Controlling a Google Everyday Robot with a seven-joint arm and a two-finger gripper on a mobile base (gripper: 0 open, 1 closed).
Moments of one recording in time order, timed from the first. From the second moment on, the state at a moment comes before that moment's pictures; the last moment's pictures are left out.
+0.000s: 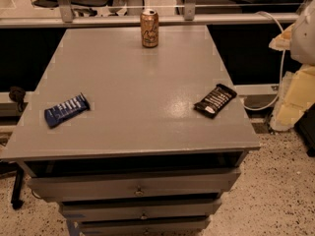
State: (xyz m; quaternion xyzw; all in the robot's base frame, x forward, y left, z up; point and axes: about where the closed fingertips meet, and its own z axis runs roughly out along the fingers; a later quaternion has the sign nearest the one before) arm 0.438 -0.217 0.976 -0.60 0.78 -0.03 0.16
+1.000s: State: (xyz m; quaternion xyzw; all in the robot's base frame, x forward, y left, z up) arm 0.486 -0.186 0.973 -0.60 0.77 -0.02 0.22
